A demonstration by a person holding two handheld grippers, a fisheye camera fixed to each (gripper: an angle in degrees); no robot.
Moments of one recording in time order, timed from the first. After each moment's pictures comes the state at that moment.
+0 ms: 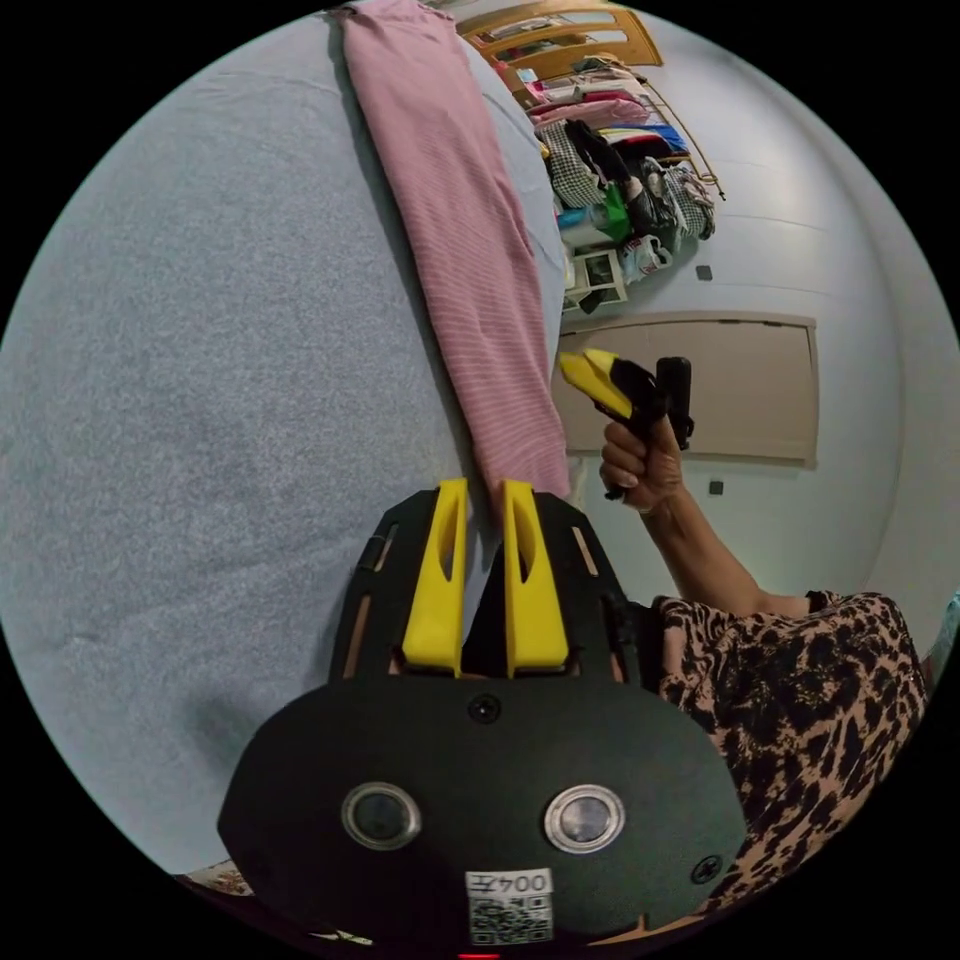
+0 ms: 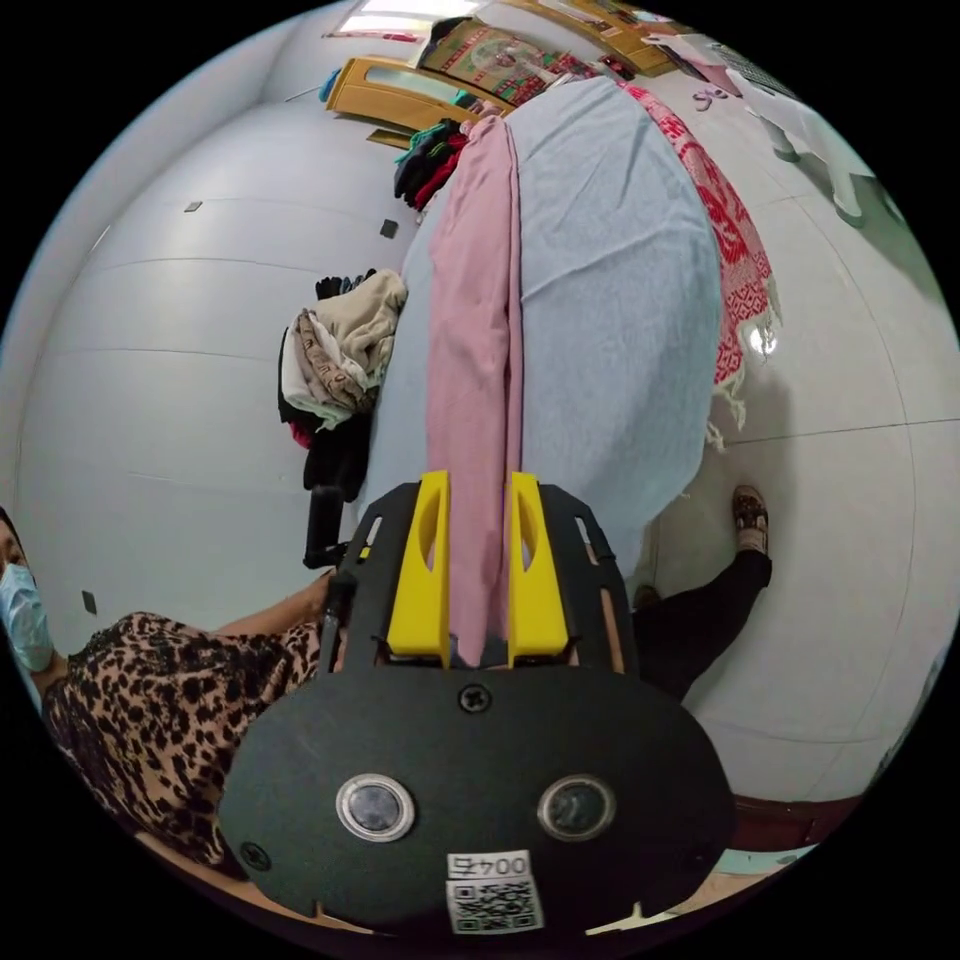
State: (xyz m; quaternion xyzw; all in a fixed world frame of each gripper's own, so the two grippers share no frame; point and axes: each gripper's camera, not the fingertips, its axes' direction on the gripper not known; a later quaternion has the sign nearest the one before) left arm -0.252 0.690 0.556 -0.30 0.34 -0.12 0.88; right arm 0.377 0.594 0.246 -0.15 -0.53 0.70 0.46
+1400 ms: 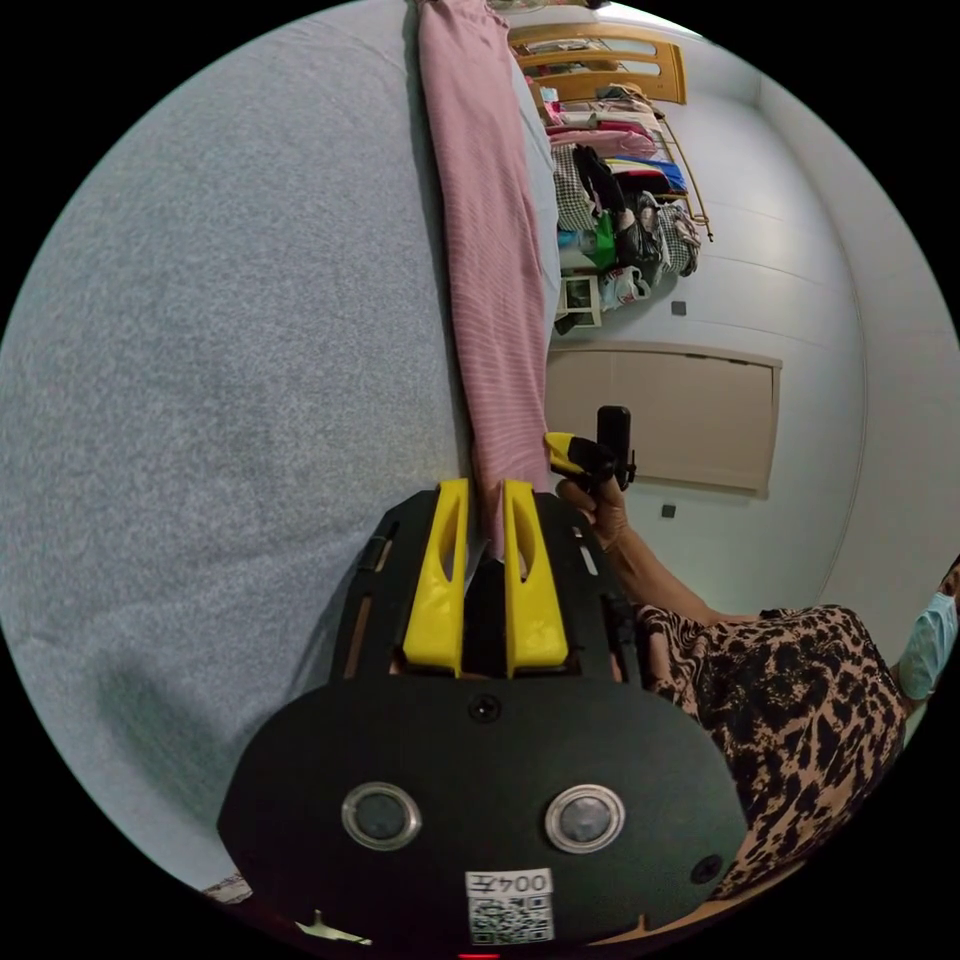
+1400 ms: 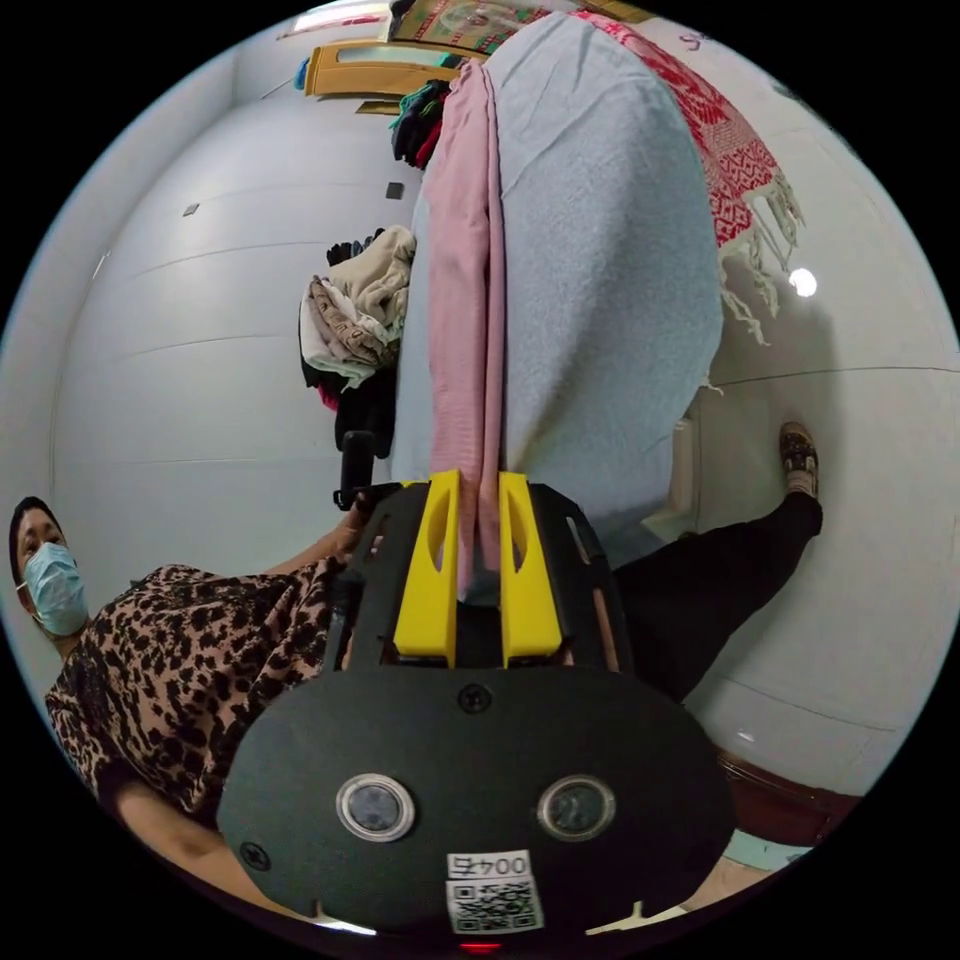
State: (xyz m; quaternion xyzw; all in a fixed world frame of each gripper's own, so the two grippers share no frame) left arm -0.298 0.702 0.612 -0.29 0.40 -0.18 0.85; right arm 0.299 0.715 0.292 -0.14 -0.60 0.68 0.39
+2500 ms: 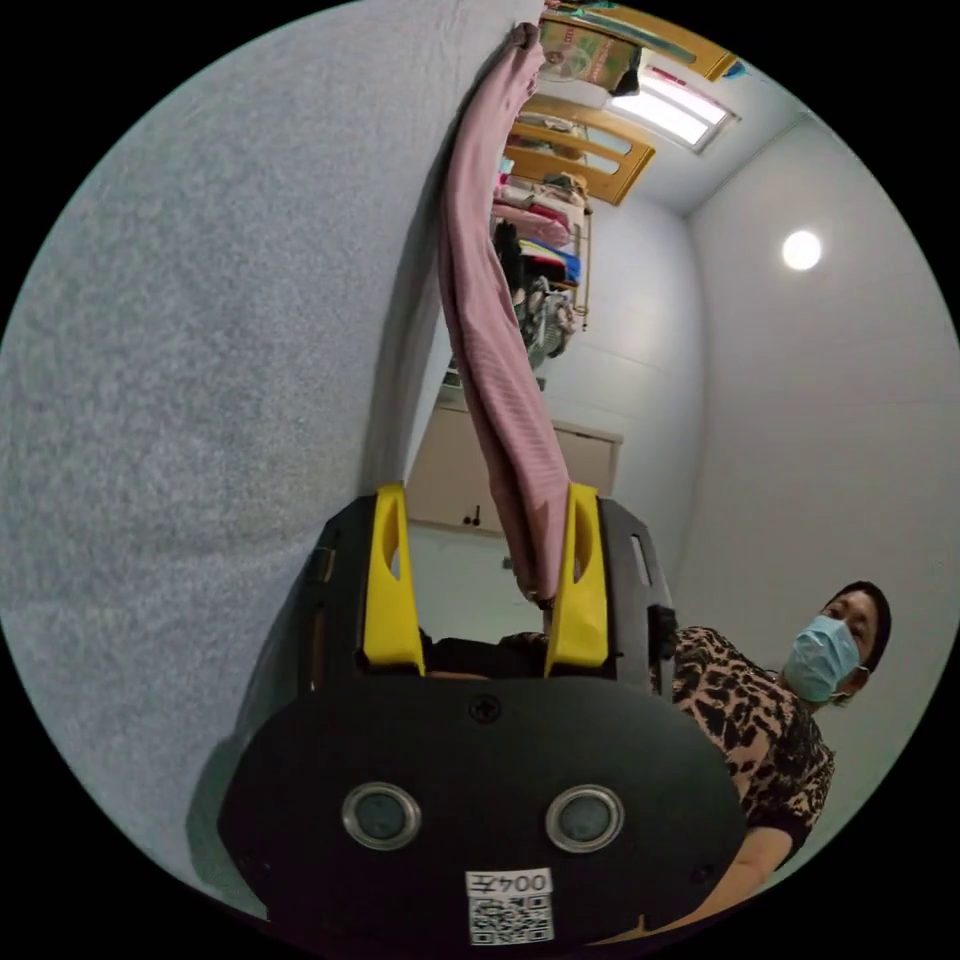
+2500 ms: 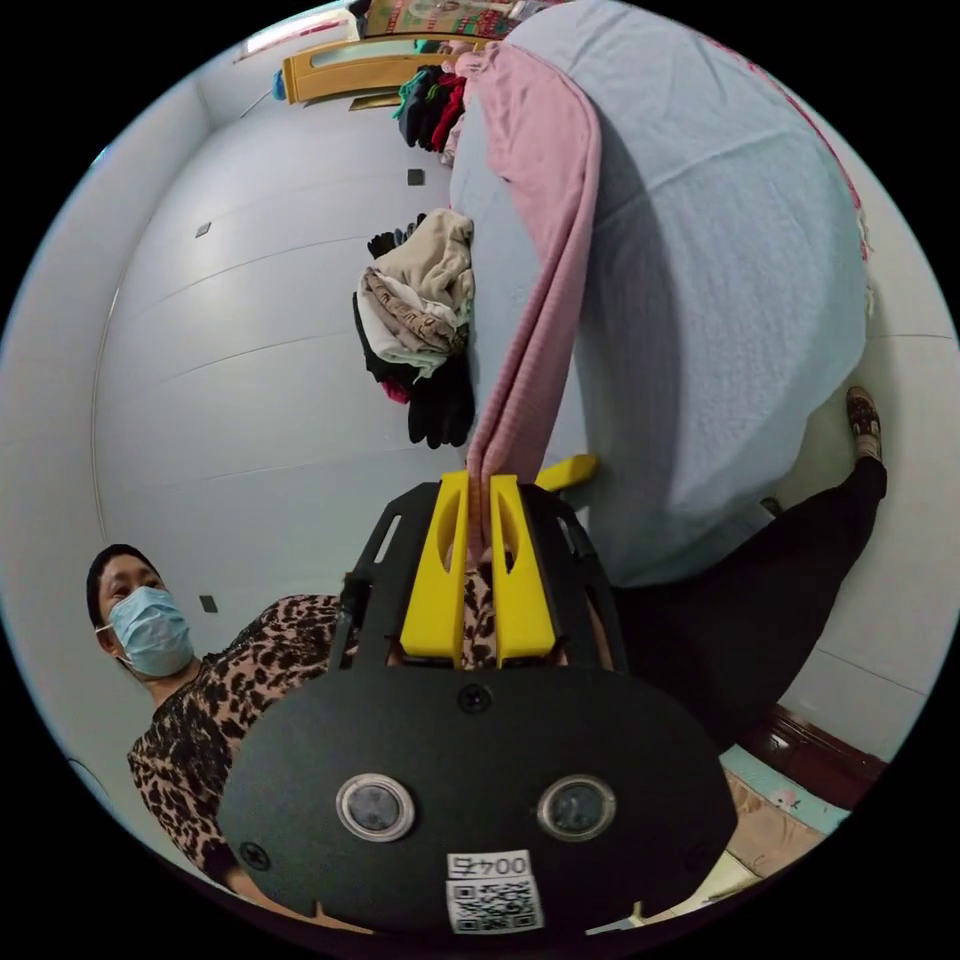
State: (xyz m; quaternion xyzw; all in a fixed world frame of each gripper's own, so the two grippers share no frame) left arm -0.388 0.704 0.582 -0.16 0.58 -0.32 0.73; right arm 0.327 0.663 0.202 -0.12 -0.65 0.68 0.31
